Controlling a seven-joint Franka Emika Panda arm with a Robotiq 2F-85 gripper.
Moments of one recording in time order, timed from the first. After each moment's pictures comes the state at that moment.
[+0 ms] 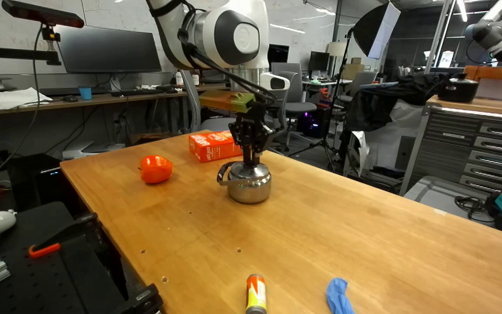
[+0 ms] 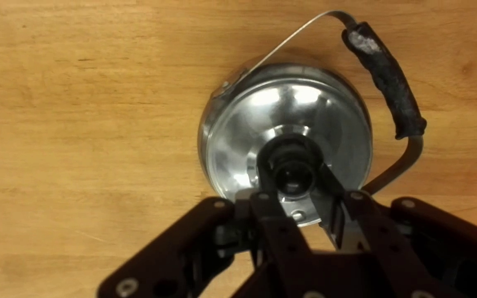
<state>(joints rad) 0.08 0.32 -0.02 -2.25 -0.10 2.61 0.13</state>
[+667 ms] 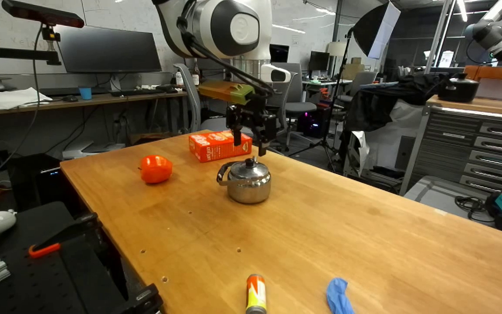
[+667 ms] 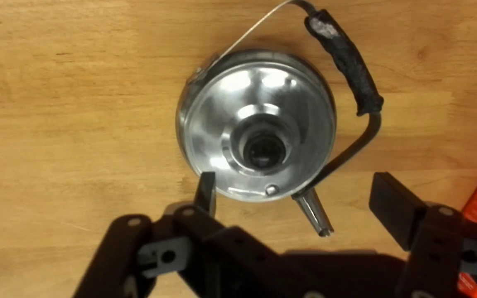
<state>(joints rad) 0.06 0.28 0.01 -2.25 0.00 2.59 0.07</state>
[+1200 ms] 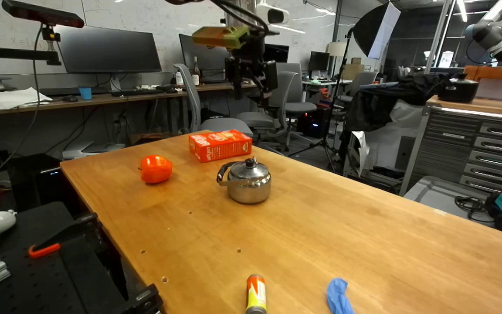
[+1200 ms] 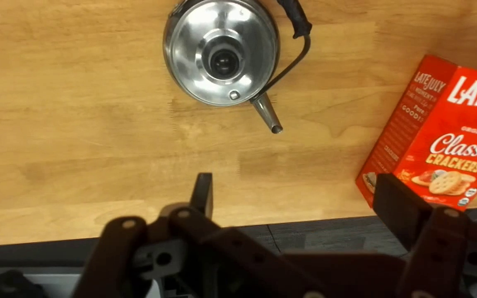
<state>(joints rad) 0.07 0.05 0.03 -2.26 0.03 2.52 0.10</state>
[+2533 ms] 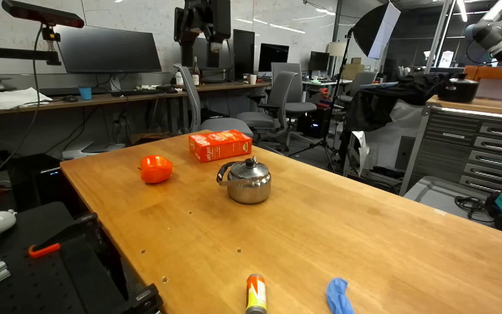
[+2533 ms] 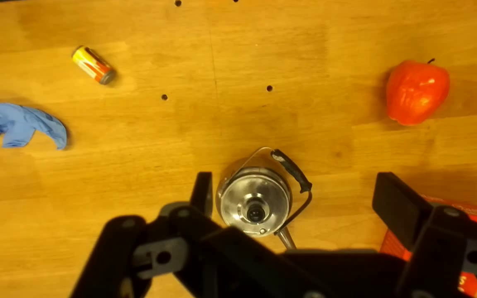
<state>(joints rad) 0.06 -0.34 0.05 -2.39 -0.01 1.97 0.19</state>
